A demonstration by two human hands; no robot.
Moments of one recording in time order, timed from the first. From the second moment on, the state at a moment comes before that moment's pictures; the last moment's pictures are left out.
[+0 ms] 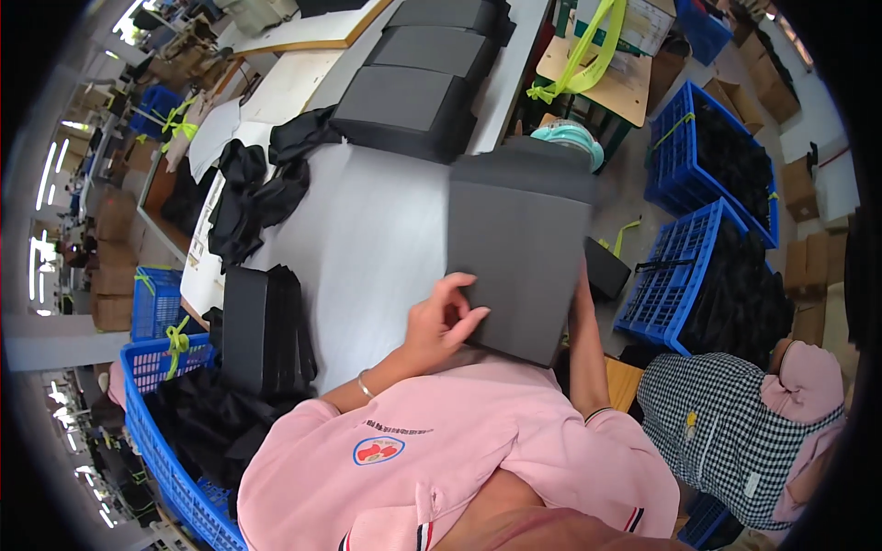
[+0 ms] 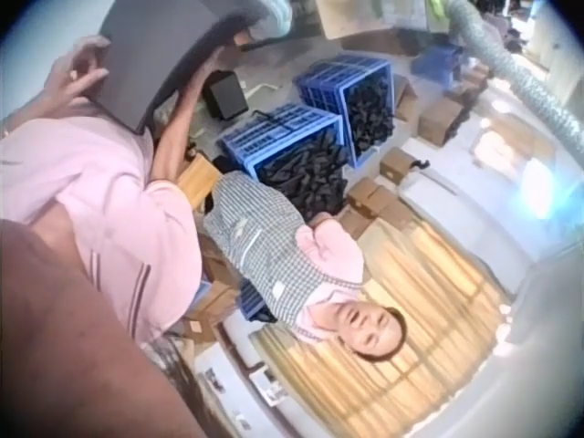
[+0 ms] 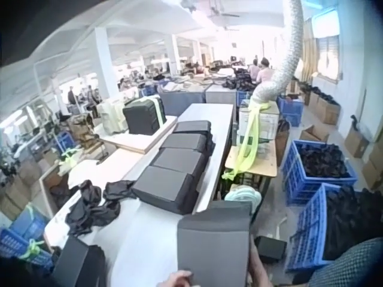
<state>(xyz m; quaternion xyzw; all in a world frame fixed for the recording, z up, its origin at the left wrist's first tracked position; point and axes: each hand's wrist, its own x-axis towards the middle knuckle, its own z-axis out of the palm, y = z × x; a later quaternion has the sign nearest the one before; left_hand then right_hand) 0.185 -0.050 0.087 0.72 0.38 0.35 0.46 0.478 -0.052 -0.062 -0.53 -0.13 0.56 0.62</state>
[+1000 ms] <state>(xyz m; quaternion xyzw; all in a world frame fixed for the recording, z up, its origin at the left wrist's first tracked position) -0.009 -0.070 0.057 0.69 0.41 0.08 0.60 0.249 0.098 -0.009 -0.42 -0.88 0.14 0.18</state>
